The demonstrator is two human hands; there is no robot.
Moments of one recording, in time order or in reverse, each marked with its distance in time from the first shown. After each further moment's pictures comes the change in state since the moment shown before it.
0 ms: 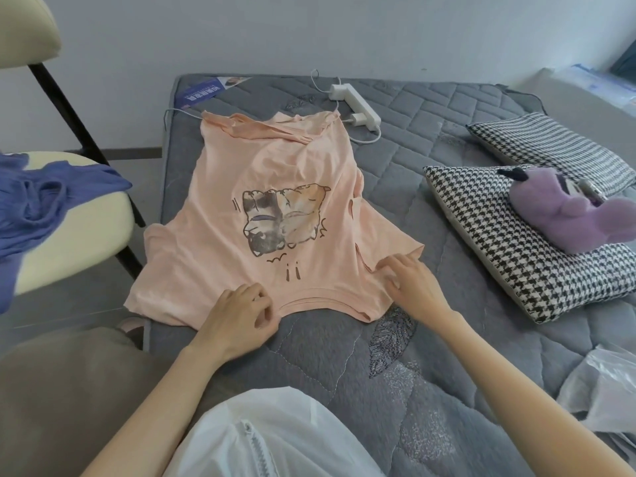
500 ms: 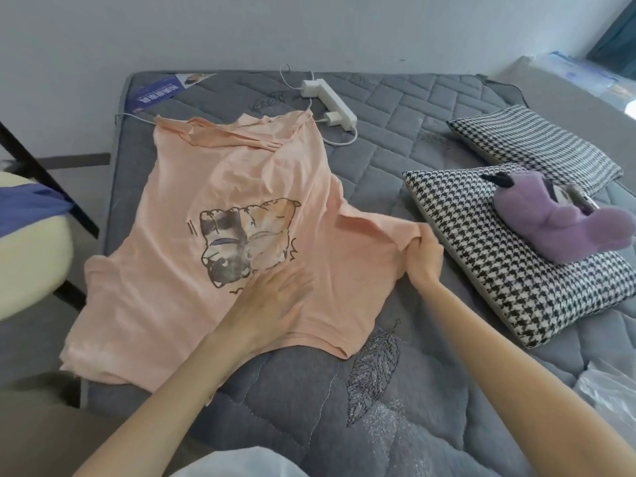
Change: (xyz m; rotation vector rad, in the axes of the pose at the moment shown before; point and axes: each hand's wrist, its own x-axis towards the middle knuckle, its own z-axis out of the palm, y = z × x) left_hand 0.104 0.050 -0.004 -0.037 -0.056 0.194; right_hand 0.083 0.067 -0.007 0.446 0.354 0.736
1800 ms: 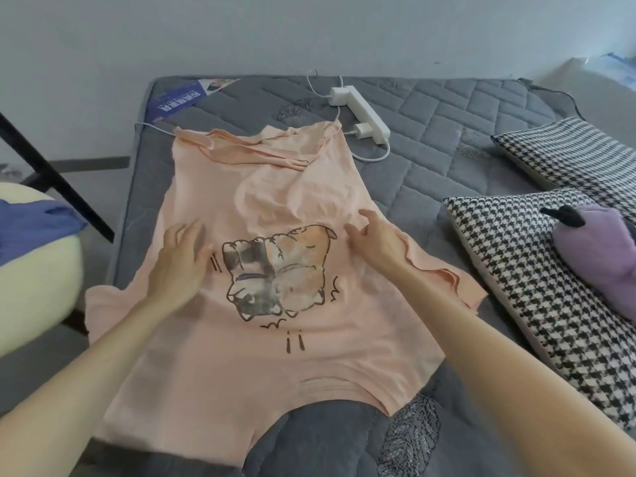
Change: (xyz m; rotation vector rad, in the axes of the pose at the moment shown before) left_hand 0.034 -0.175 -0.050 -0.145 0.327 -0.664; right_hand 0.047 -0.097 0.109 -0.269 -0.397 -0.239
